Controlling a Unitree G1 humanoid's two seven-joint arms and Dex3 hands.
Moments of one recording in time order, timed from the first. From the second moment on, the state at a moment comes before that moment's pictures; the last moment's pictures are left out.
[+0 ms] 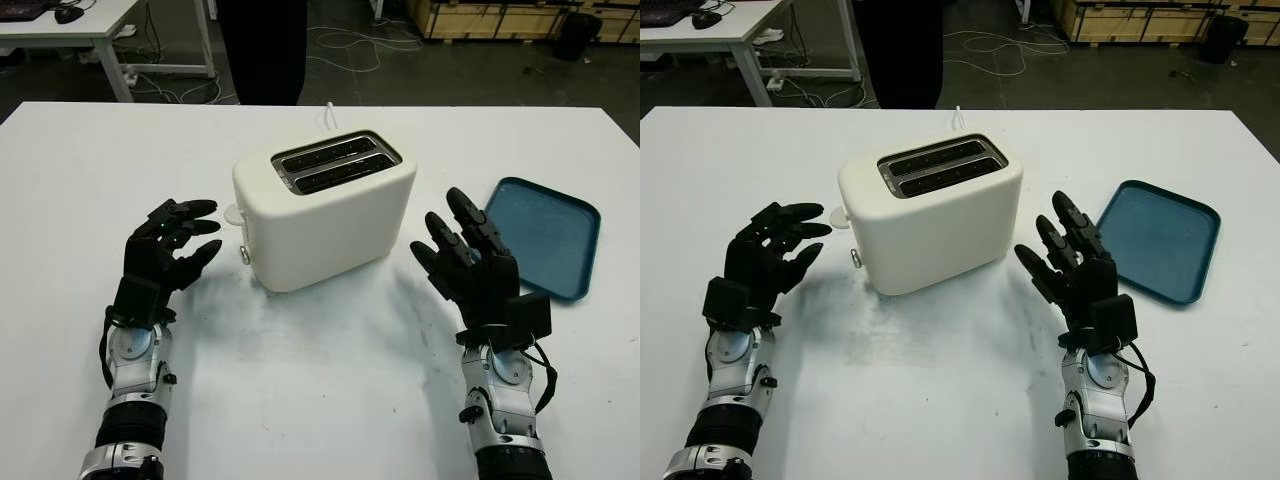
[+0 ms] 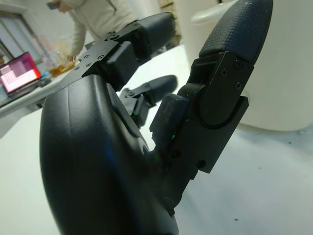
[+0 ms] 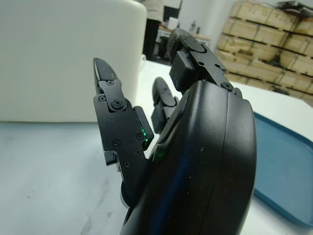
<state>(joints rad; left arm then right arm) -0.29 0.16 0.23 0.60 -0.15 -0.68 -0.14 -0.08 -0.02 -0.15 0.18 0.18 -0.28 0.14</state>
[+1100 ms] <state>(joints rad) -0.34 0.25 0.24 0.68 -0.03 -0.79 -0.01 -0.08 -0.02 -0.15 0.19 0.18 -0.26 0.12</state>
